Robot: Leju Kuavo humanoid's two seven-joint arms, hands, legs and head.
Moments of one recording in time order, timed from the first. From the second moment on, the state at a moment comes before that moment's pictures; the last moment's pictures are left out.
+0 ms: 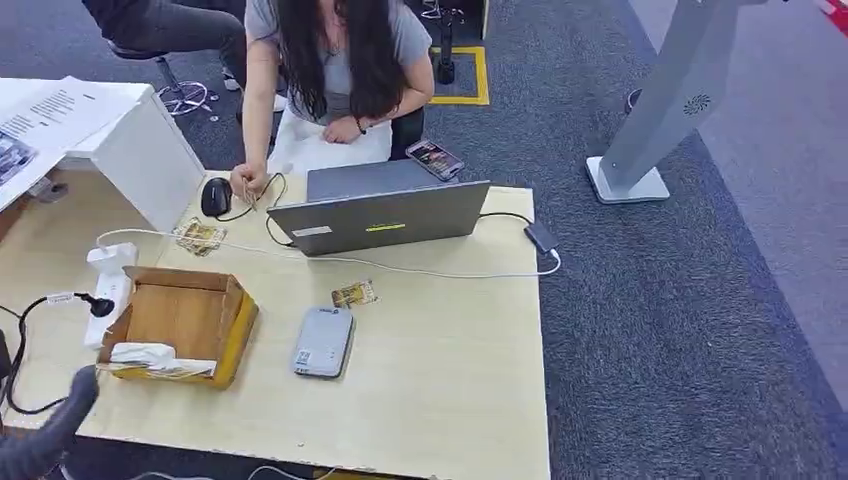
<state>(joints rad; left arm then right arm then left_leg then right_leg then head) 0.38 -0.05 0.18 -2.18 -0.27 0.31 -0.65 -0.02 0.00 0.37 -0.15 -0.23 -0.17 0.35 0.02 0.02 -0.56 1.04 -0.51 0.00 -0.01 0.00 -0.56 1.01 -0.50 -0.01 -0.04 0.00</state>
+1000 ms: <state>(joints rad) 0.26 0.11 0.05 -2.13 -0.61 0.47 -0.56 -0.02 -0.02 0.47 -0.14 -0.21 -0.14 0.34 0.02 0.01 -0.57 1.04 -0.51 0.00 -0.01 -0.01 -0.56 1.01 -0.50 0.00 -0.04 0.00</state>
